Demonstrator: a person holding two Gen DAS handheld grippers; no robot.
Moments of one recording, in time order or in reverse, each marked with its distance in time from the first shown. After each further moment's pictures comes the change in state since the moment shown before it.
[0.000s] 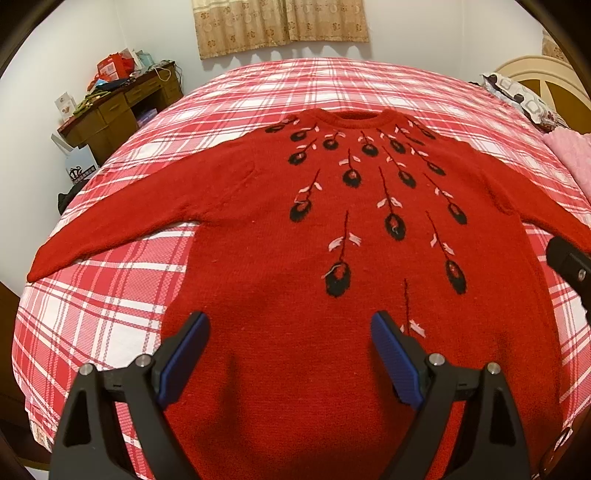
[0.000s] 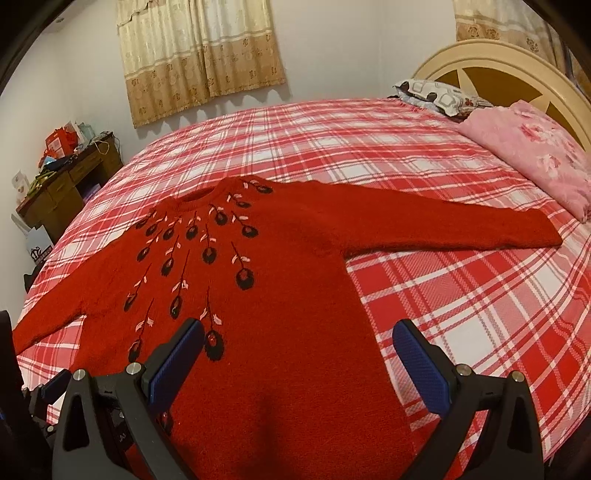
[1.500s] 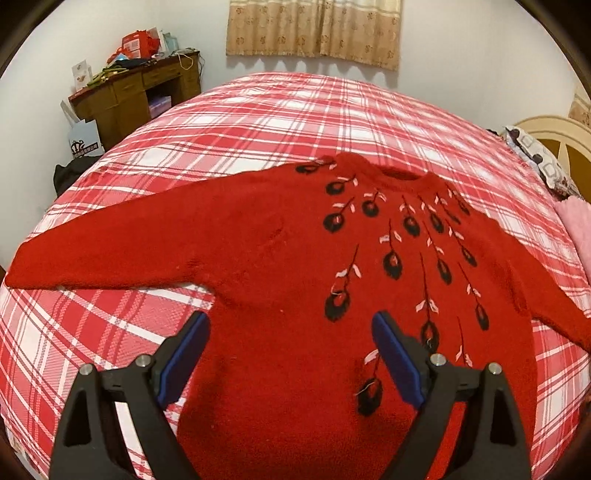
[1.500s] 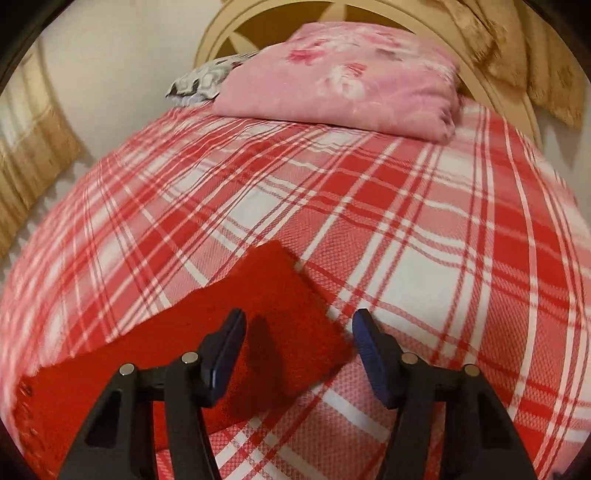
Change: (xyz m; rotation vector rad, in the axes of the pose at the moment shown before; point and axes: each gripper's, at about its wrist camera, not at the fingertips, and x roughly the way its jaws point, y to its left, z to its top) left arm 0.031 0.038 0.063 -0.159 -0.038 -0.065; right arm 0.071 -0.380 0.084 0.529 0.047 -0.439
